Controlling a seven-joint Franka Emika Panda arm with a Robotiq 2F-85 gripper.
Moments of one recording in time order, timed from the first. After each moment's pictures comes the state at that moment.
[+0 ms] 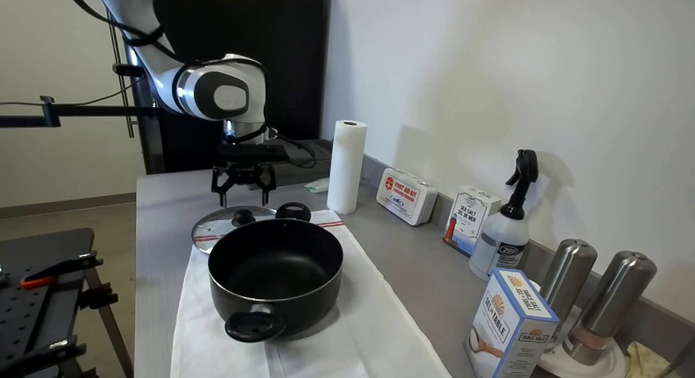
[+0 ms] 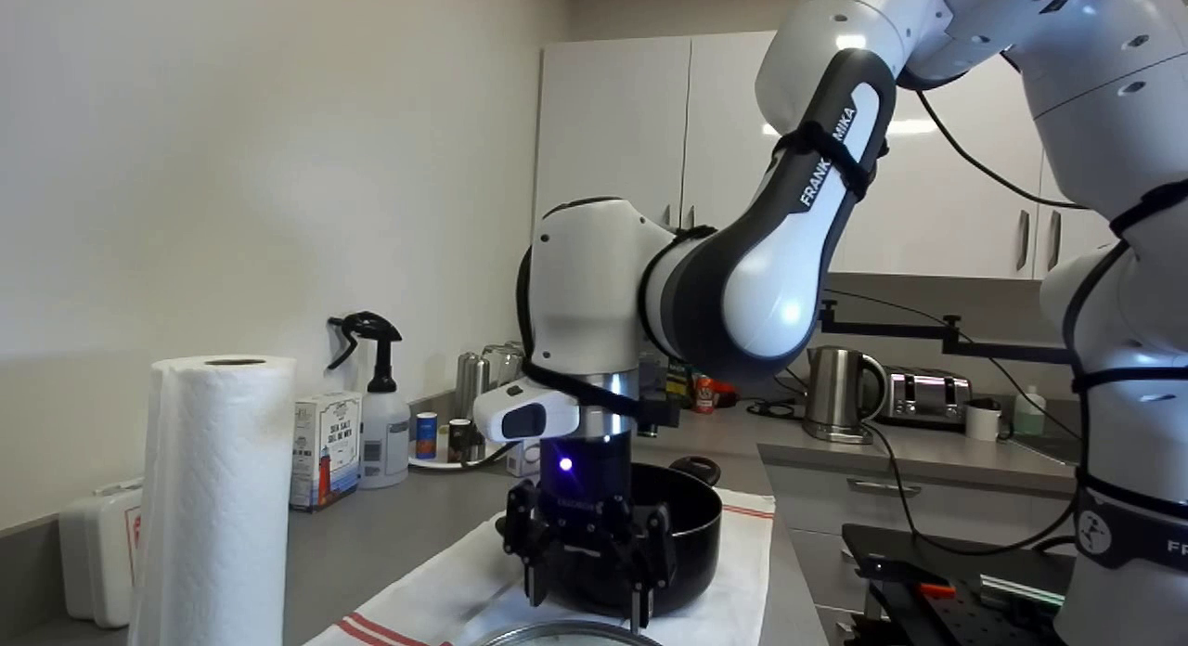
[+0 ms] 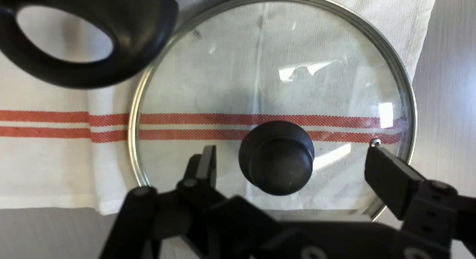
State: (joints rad) arm 0.08 0.38 0.18 -2.26 -0.26 2.57 -0.95
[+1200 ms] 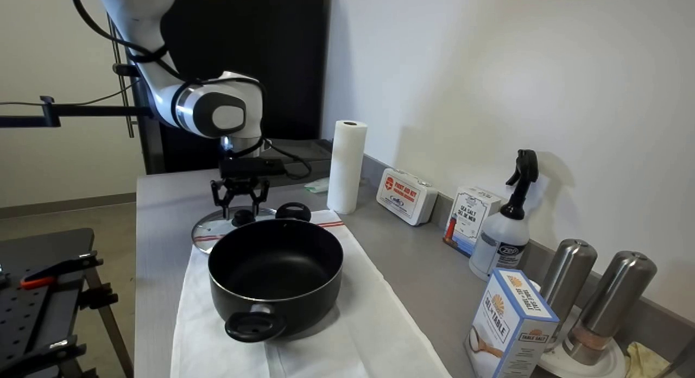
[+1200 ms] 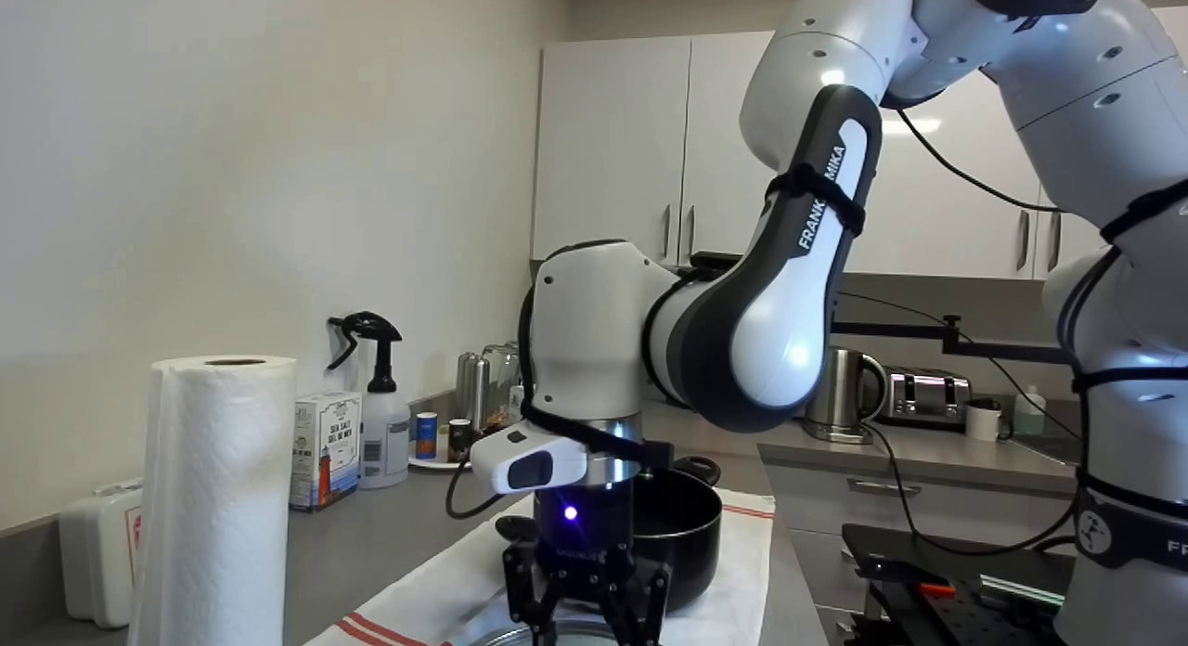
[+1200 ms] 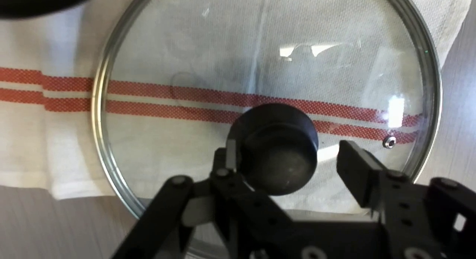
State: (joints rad) arm 0.04 0.46 0.23 -2.26 -0.26 2.66 -1.03
